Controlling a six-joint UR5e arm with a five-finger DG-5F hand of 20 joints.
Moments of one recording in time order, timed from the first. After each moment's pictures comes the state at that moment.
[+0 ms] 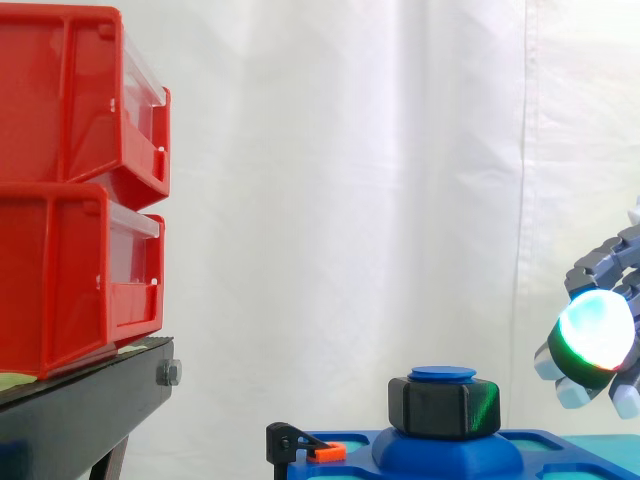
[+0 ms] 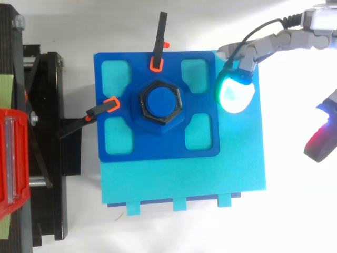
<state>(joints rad) -0.02 -1.91 -1.61 -2.97 -1.58 -0.40</state>
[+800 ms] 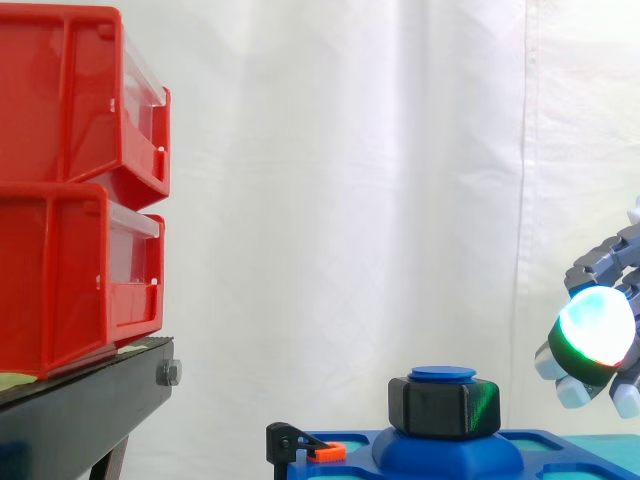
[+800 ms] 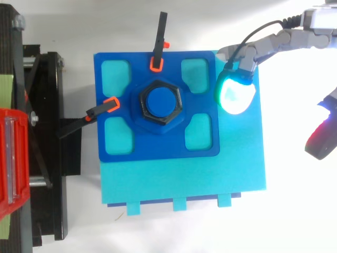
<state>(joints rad) -0.02 -1.91 -1.61 -2.97 -1.58 -0.38</state>
